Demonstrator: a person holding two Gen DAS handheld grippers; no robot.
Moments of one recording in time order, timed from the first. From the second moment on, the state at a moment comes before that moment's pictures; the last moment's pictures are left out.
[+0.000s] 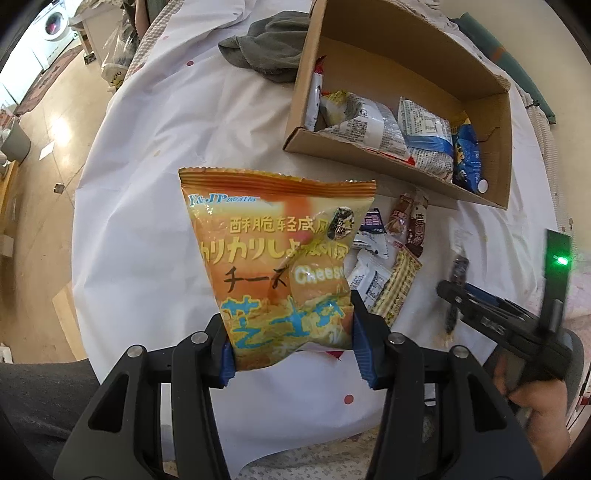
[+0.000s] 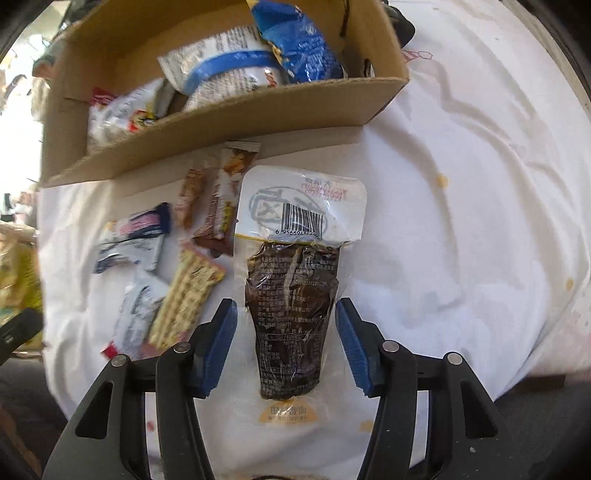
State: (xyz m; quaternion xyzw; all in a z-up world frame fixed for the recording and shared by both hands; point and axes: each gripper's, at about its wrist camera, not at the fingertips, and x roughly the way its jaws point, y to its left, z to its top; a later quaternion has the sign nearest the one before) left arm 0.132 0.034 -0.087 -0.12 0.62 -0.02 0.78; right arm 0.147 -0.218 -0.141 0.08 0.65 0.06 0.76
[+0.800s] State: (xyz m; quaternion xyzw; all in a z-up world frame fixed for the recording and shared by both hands) left arm 0.196 0.015 -0.020 -0.07 0.53 -0.03 0.84; right arm 0.201 -0.225 -0.032 0.17 0.46 0.21 0.85
